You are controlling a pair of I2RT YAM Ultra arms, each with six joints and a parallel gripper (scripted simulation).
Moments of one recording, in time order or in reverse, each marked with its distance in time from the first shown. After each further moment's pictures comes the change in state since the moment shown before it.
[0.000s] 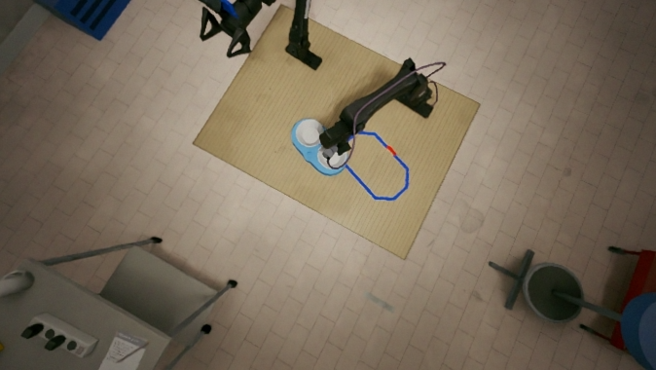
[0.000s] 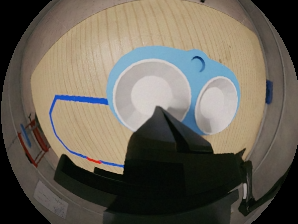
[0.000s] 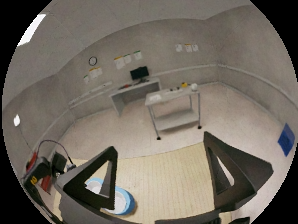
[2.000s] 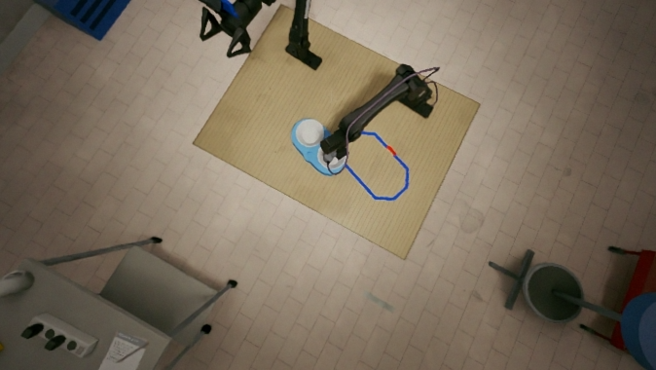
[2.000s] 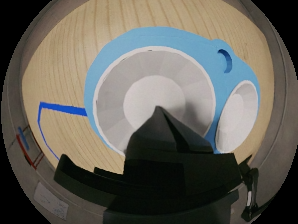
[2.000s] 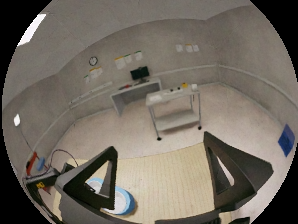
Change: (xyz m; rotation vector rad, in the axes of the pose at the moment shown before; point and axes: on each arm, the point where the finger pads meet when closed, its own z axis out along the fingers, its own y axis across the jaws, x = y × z) left arm 0.022 0.000 0.070 0.000 0.001 0.004; right arm -0.001 0.001 0.000 -0.004 -0.003 0.000
